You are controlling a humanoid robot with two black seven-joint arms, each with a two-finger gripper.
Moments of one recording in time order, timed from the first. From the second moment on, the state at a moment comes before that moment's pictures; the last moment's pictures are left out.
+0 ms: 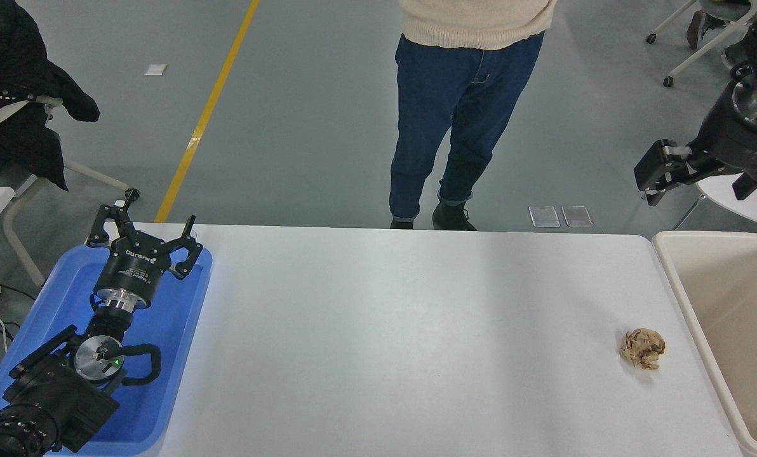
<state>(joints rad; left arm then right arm) -0.59 0.23 -0.89 -0.31 -0.14 -0.79 -0.37 2.29 -0.32 -1.49 1.27 -0.19 0.79 -0.08</state>
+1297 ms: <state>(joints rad) -0.60 0.23 -0.89 -0.31 -0.14 -0.79 -0.36 1.66 -0.54 -1.39 1.10 -0.26 0.30 -0.08</state>
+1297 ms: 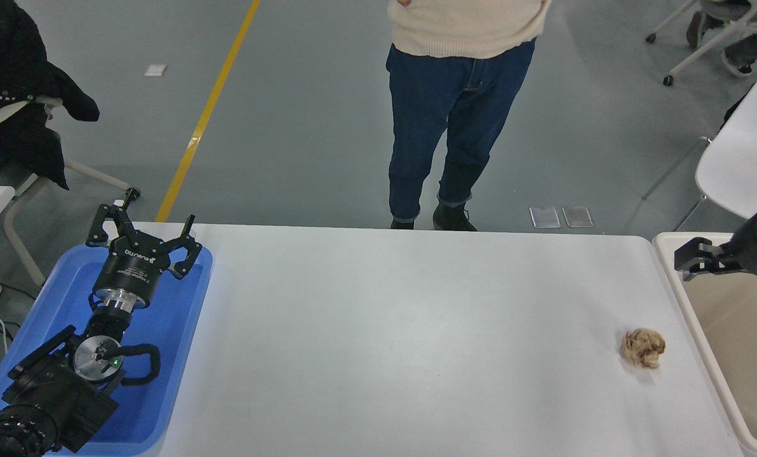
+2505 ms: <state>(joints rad) -0.60 0.23 -0.89 -0.31 -0.14 -0.79 -0.37 1.15 -0.48 -0.98 0.78 -0.25 0.18 -0.08</state>
